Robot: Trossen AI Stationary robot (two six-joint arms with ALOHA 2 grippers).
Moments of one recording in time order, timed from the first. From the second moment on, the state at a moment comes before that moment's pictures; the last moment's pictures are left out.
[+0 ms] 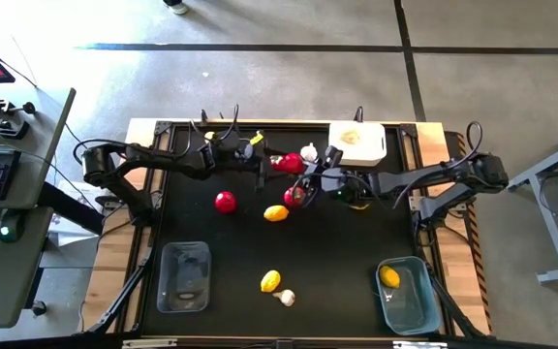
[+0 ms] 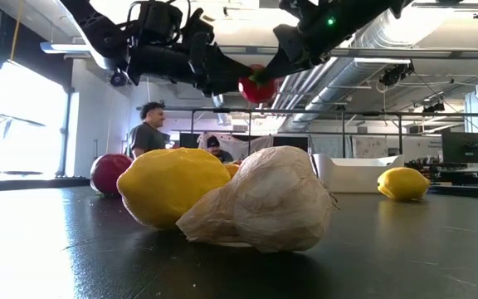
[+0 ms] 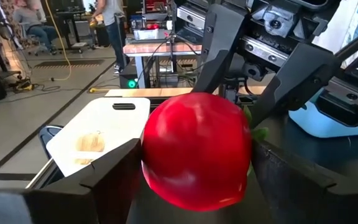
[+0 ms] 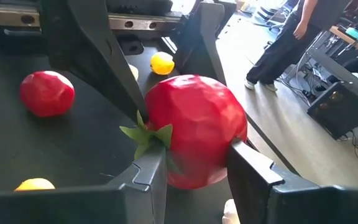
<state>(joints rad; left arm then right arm) 0.34 1.59 0.78 0.68 0.30 0.11 0.04 1.47 0.97 0.02 0.64 -0.06</state>
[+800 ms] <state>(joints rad) 0.34 1.59 0.78 0.60 0.32 0.24 0.04 1.45 0.97 0.06 0.60 -0.04</state>
